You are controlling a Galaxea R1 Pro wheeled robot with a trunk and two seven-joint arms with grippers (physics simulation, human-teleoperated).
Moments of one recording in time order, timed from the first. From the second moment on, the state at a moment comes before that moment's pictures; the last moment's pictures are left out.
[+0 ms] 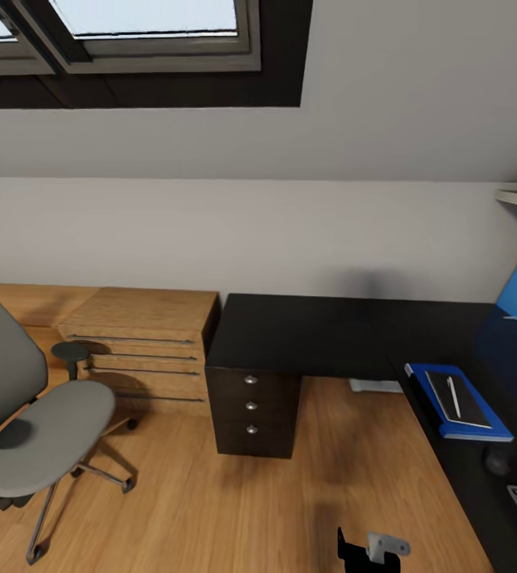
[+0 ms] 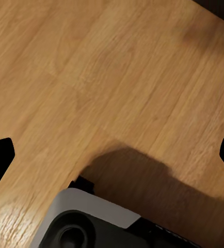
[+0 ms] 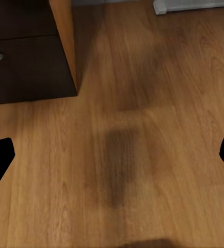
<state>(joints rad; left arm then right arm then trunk) -0.09 0.02 -0.07 -0.33 0.55 -0.33 0.03 -0.44 0.05 0.49 0.02 -0.63 -0.62 -0.08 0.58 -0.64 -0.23</state>
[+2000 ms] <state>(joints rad) -0.09 0.02 -0.07 -0.32 0.54 -0.35 0.00 -0.44 0.04 0.49 0.02 -0.63 -0.62 -0.08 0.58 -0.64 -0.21</state>
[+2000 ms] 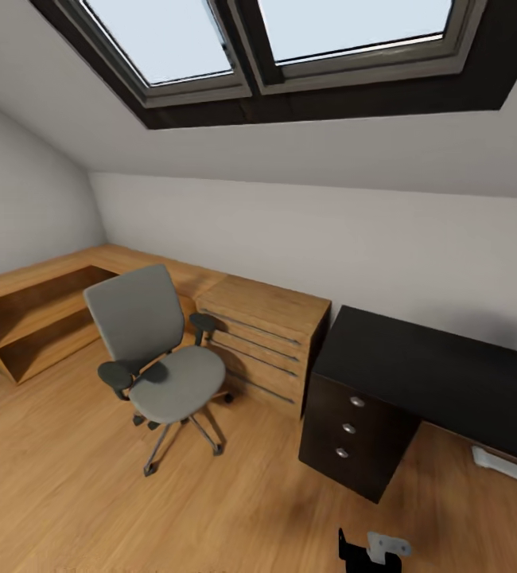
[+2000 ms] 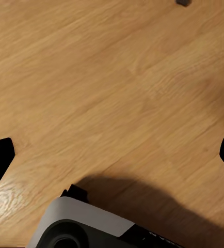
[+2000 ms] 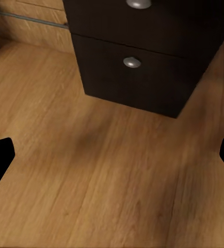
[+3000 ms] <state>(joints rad) -0.09 0.02 -0.07 -0.32 0.54 -0.35 0.00 -0.44 0.03 0.48 0.02 -0.63 -0.62 -0.08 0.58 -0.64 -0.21</state>
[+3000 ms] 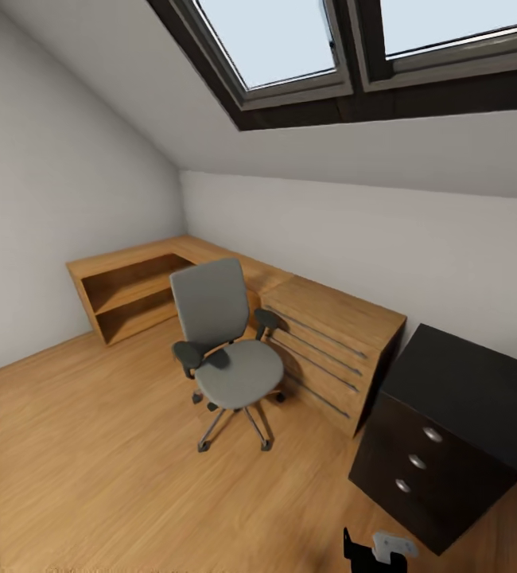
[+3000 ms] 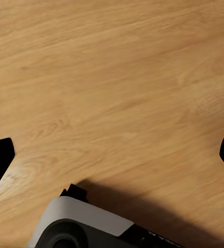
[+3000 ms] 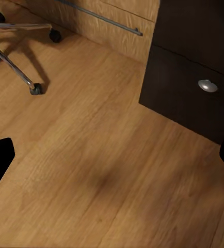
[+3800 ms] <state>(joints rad) -0.09 0.02 -0.07 -0.32 0.54 -0.35 0.00 -0.44 0.01 0.49 0.01 -0.63 -0.62 -0.08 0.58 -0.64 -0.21</state>
